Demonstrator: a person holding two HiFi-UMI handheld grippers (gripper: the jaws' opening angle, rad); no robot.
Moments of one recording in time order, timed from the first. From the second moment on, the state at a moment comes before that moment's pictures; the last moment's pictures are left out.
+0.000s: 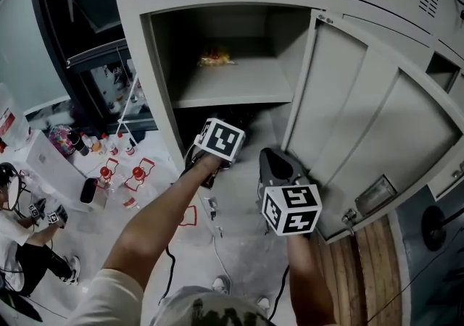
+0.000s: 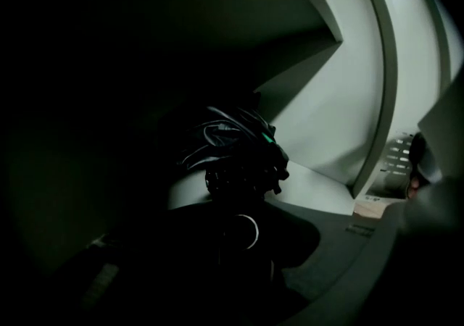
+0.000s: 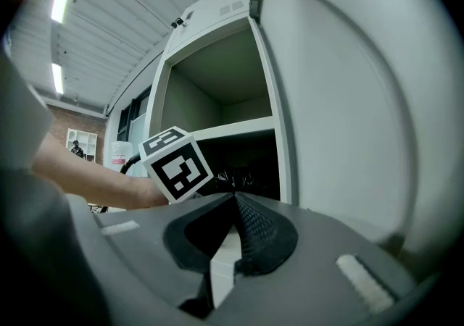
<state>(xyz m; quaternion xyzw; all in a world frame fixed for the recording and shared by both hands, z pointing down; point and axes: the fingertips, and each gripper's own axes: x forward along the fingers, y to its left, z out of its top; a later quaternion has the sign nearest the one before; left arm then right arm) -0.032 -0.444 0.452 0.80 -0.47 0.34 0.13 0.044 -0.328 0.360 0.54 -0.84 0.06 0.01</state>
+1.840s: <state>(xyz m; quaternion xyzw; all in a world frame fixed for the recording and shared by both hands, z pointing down) -0.050 -0.470 0.474 0.71 -0.48 0.51 0.03 0.052 -0.320 0.367 0.52 -0.85 0.06 0.03</state>
